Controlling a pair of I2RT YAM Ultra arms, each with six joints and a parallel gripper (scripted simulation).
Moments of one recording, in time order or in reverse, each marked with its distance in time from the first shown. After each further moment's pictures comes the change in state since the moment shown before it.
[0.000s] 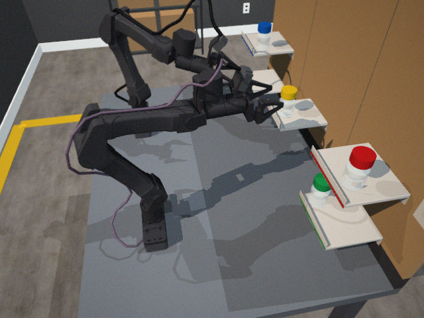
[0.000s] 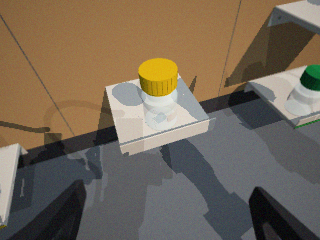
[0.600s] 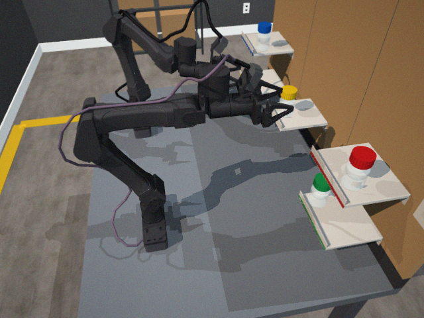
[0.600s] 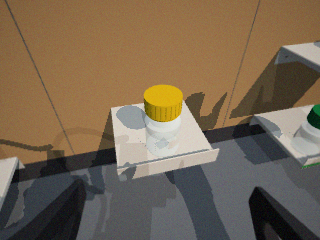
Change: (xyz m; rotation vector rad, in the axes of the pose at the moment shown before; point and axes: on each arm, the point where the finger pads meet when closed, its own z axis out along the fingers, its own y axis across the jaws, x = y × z) left arm -0.007 -0.004 0.016 -0.075 -0.126 -0.056; right arm -0.030 -0.061 0.000 0.062 0.046 -0.014
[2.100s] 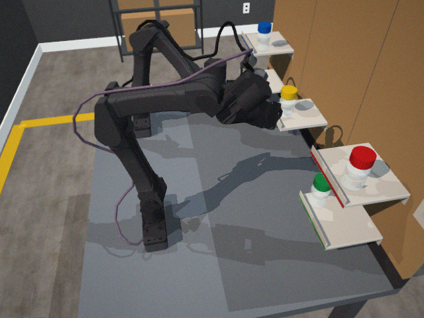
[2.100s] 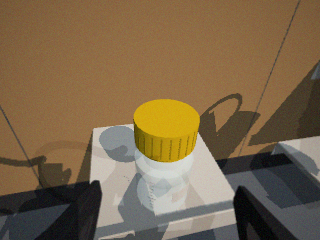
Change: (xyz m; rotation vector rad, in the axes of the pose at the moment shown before) left arm 0.045 0.000 0.109 -0.025 -0.080 -0.030; right arm 0.046 0.030 -0.033 -0.686 0.397 -0.274
